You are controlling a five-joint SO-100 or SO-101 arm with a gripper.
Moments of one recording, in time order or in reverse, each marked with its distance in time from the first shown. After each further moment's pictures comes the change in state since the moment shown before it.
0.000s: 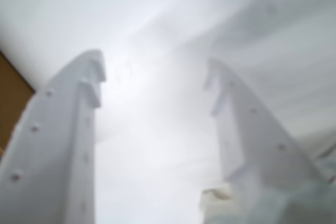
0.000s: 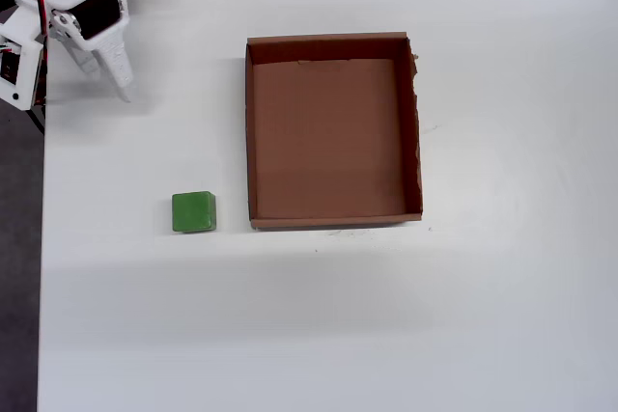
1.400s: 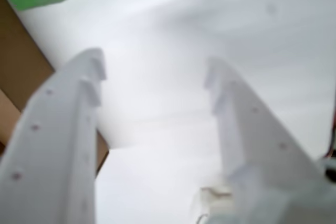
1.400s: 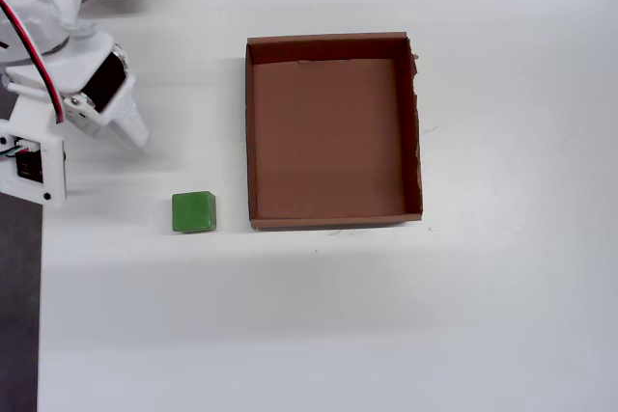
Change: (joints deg) arm -7.6 -57.0 -32.6 -29.0 -9.1
